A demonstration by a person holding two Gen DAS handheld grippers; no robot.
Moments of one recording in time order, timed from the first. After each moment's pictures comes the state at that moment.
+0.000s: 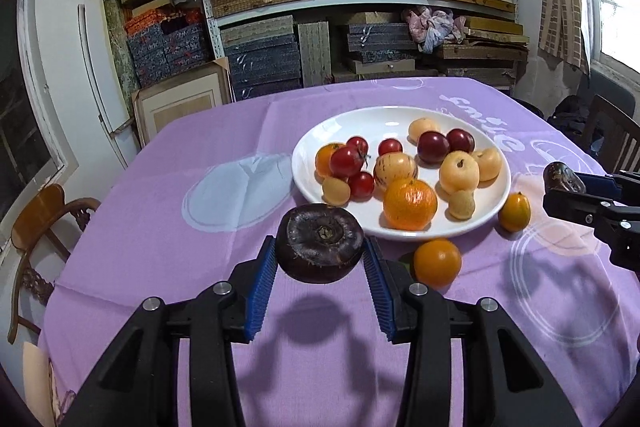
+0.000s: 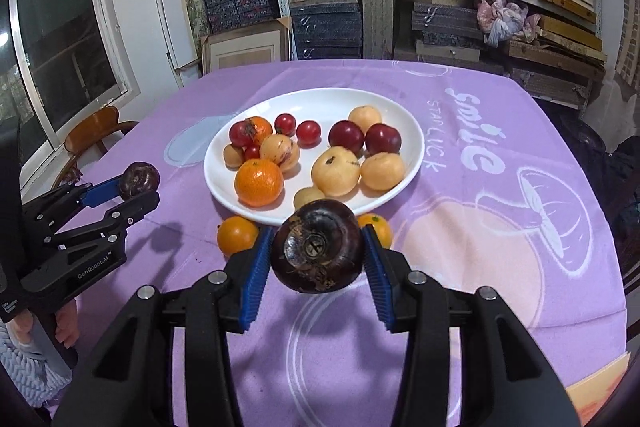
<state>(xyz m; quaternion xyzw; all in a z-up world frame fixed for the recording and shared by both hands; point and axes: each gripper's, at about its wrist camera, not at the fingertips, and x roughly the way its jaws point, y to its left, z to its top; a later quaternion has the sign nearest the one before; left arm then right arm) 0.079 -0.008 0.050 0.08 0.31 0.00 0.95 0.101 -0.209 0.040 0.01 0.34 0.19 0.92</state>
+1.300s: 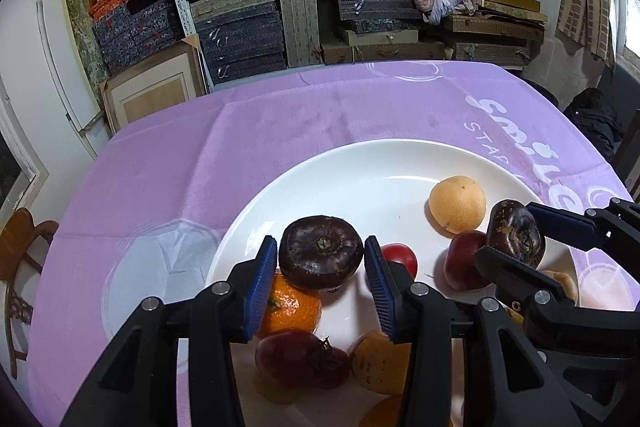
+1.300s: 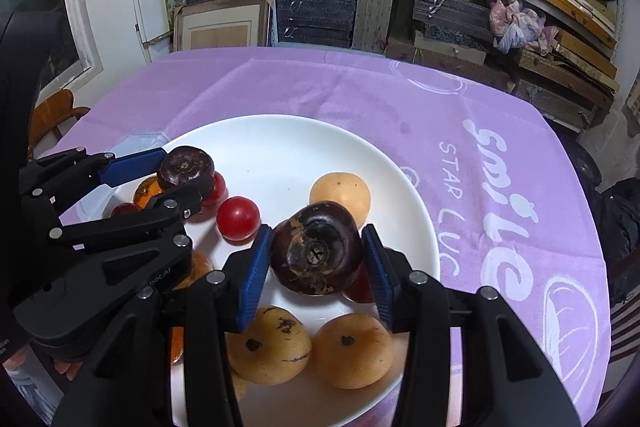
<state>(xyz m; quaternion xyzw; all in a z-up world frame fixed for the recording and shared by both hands) 0.271 -0.047 0.031 0.08 0.38 -0.01 0.92 0.286 -0.169 0.014 -0.05 0.38 0.16 0.91</state>
